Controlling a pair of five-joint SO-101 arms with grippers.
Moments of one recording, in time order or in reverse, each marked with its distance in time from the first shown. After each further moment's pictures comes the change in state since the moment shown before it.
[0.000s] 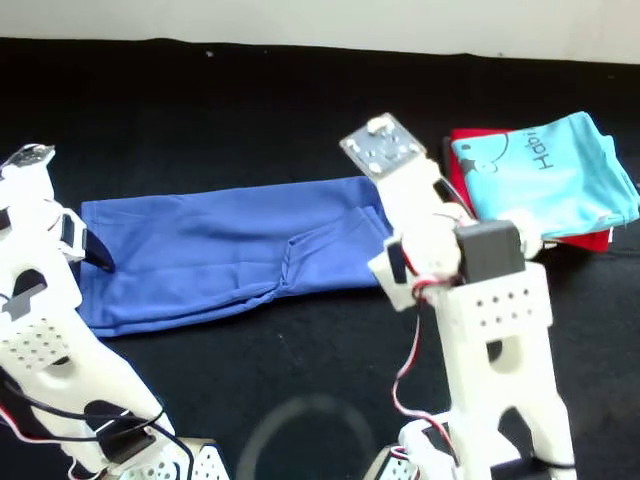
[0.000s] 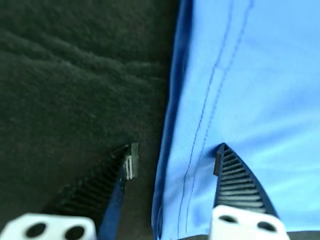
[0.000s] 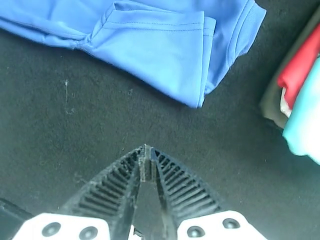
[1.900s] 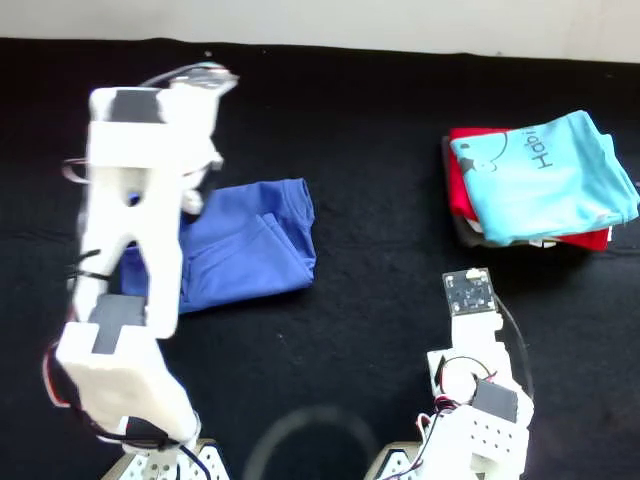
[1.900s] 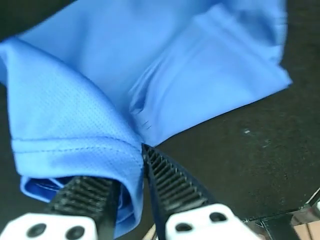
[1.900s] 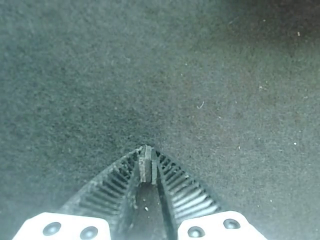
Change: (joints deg) left arm 38.7 -22.3 -9.4 25.5 7.7; right arm 35.3 -48.8 89.4 -46.3 6.2
